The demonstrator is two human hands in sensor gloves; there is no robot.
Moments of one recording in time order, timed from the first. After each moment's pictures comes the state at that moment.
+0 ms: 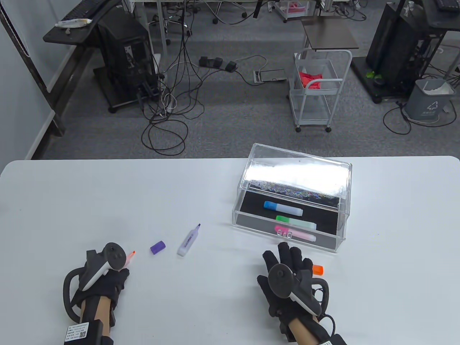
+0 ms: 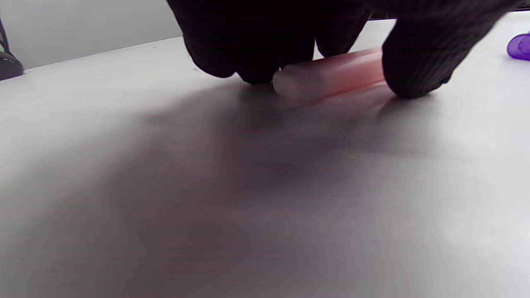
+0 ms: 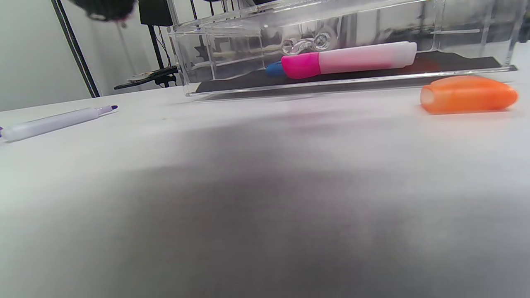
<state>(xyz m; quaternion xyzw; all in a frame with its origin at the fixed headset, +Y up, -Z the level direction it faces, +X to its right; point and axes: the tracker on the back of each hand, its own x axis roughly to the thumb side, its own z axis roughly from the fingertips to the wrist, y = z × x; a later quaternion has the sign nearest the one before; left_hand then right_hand) -0.338 -0.769 -0.330 -0.21 0.12 0.02 0.97 0.120 -0.737 -0.279 0.03 0.01 0.99 0.11</state>
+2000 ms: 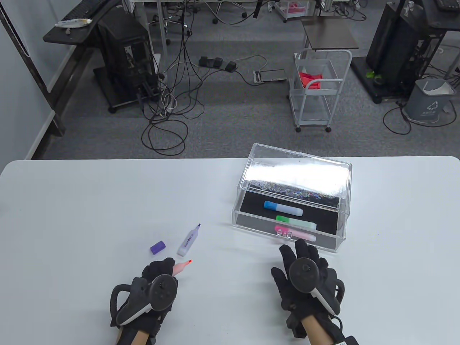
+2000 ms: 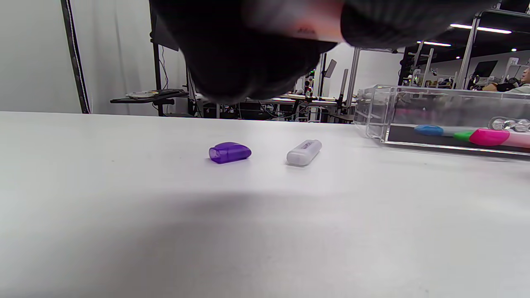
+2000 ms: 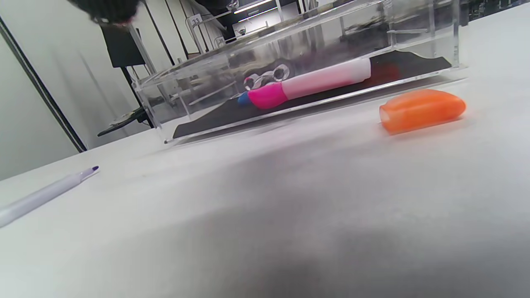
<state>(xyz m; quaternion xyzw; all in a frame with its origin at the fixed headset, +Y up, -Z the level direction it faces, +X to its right) -0.203 -0.717 -0.258 -0.06 -0.12 0.04 0.99 0.167 -0.725 -0.281 -0.03 -0.02 0.98 0.21</state>
